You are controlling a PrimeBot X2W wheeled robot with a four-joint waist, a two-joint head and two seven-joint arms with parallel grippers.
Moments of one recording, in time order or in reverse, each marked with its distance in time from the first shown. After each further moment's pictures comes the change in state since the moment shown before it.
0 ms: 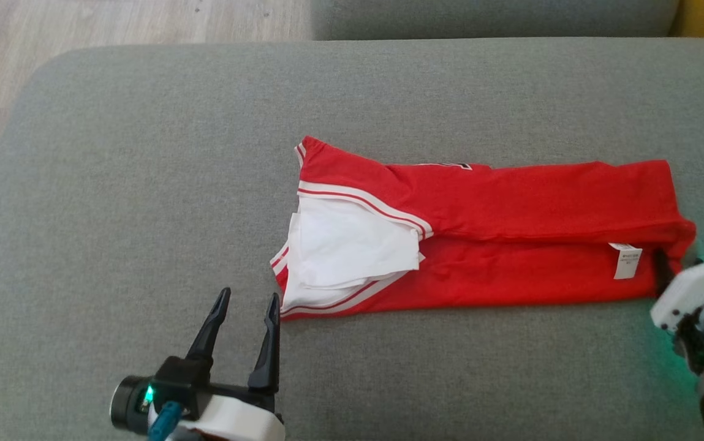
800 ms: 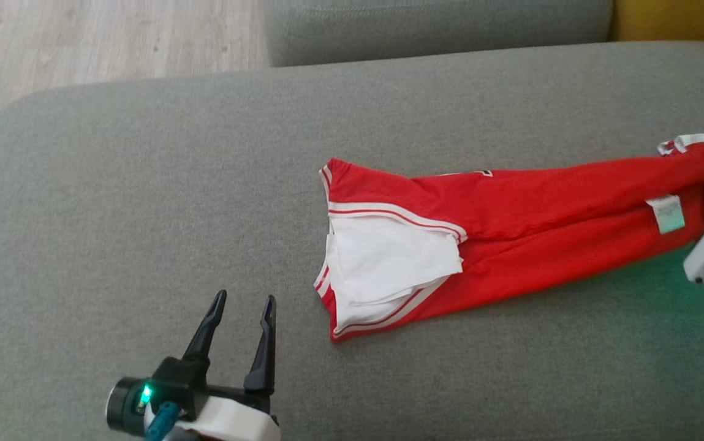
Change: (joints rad) left arm 0.001 -0.003 0.024 0.015 0.016 -0.018 0.000; right arm -0.048 -0.113 0.136 -0.134 0.067 0.000 -0.046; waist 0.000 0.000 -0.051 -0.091
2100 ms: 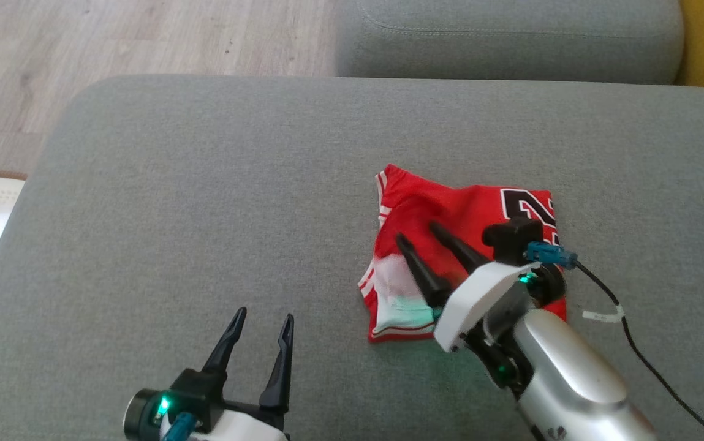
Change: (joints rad) left arm 0.021 0.000 -0.040 0.032 -0.009 -0.018 0.000; right arm 0.108 0.312 0.557 -0.298 0.146 0.000 -0.023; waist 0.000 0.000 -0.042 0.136
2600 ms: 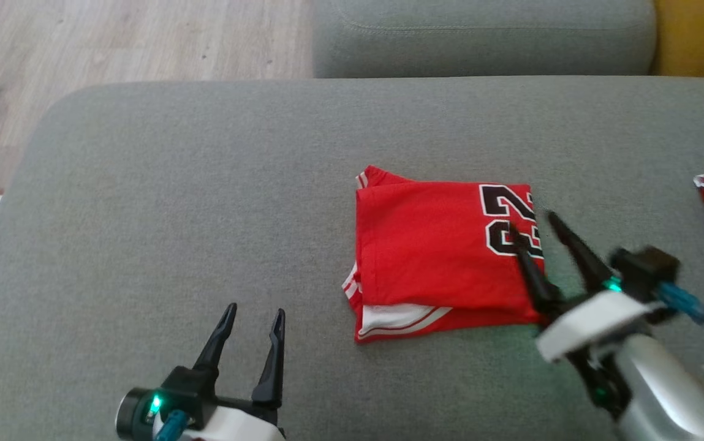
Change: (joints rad) left arm -0.002 0.000 0.013 -0.012 -0.003 0.013 0.000; right arm 0.129 -0.214 -0.089 -0.129 0.025 0.000 -0.268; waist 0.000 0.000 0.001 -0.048
